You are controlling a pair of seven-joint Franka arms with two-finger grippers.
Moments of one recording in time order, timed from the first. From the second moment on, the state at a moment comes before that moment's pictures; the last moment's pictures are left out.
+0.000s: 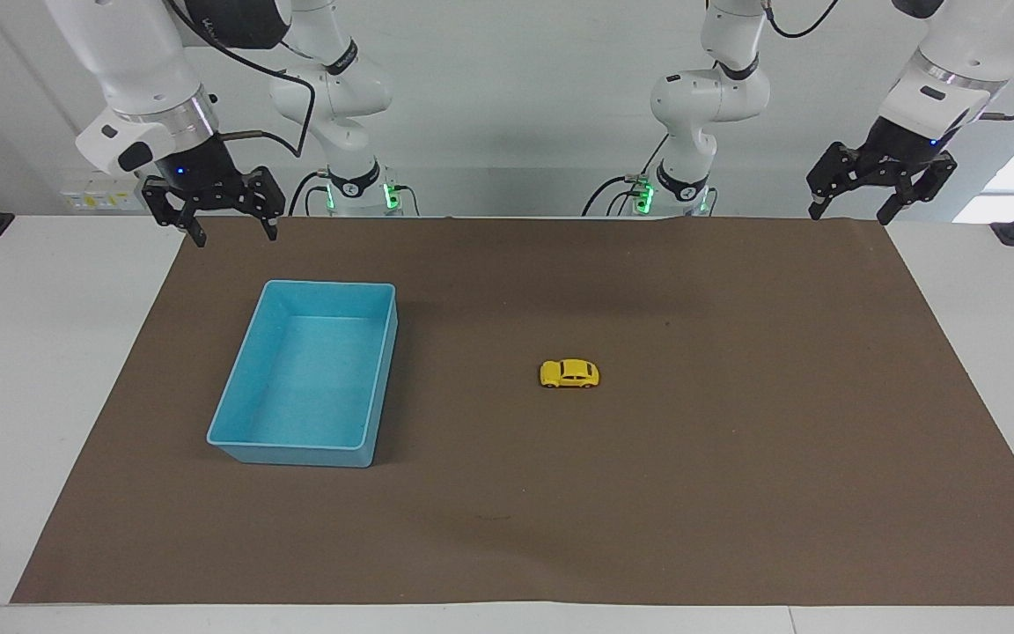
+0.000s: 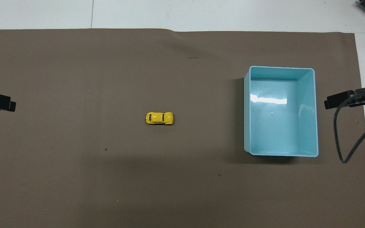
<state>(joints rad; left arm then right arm) 0.05 -0.03 -0.09 -1.49 -0.05 1.50 0.07 0.13 0.00 -0.13 -1.55 0.01 1.57 -0.10</state>
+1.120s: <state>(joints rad) 0.06 -0.03 -0.09 -1.52 -0.05 1.49 0.07 0.13 0.00 -0.14 -1.55 0.01 1.57 -0.10</state>
